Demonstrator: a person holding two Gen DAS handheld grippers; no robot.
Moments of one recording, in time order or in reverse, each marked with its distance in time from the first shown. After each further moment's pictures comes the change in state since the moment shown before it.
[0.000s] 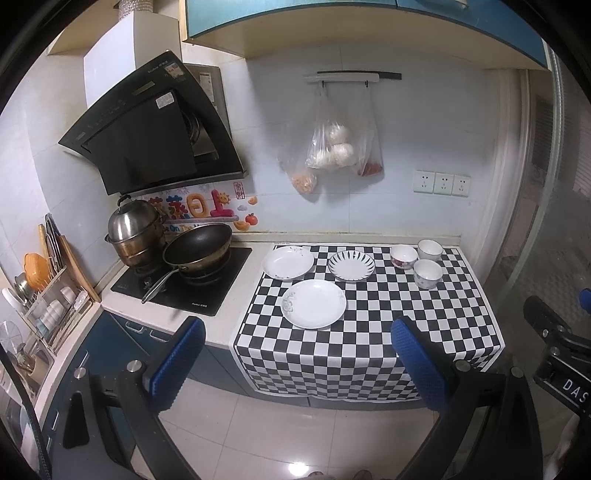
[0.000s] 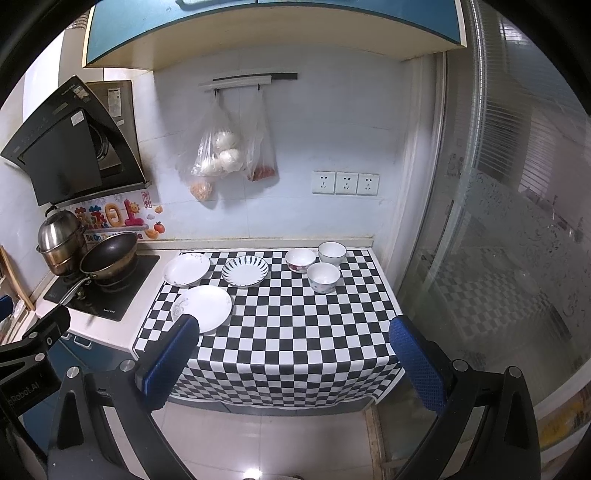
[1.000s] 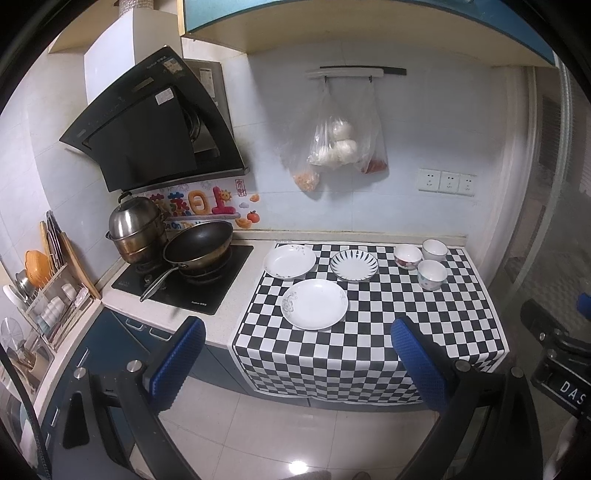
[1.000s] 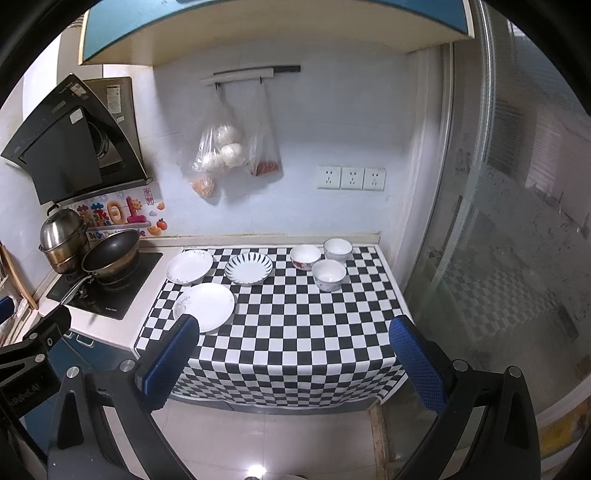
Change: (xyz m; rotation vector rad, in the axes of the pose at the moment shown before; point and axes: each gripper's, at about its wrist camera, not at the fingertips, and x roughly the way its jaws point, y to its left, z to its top) left arm 0.010 0.002 -0.005 -0.014 0.010 0.012; right arm 0.027 0.007 0.002 0.007 0.033 0.023
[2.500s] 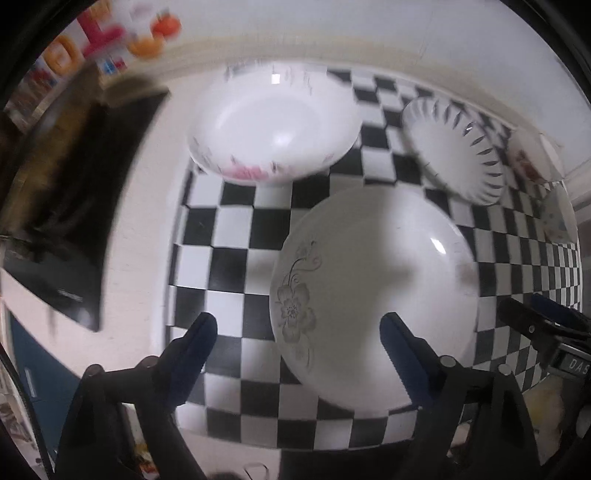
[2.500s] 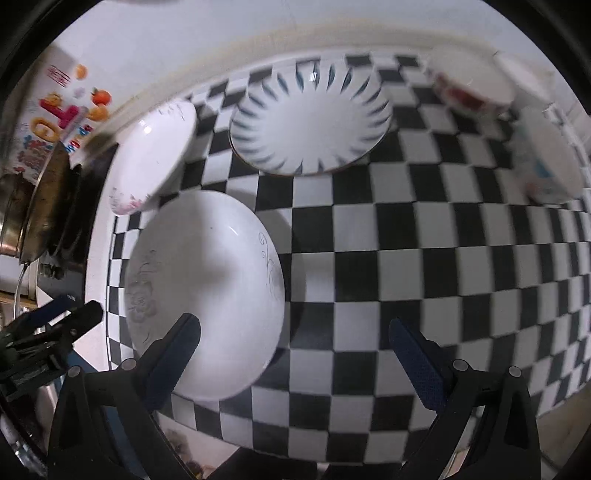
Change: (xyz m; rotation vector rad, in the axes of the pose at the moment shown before) left arm 0.587 0.046 -0.004 0.046 0.769 -0.181; right arm 0.636 0.136 -0.031 0.119 0.754 0.220
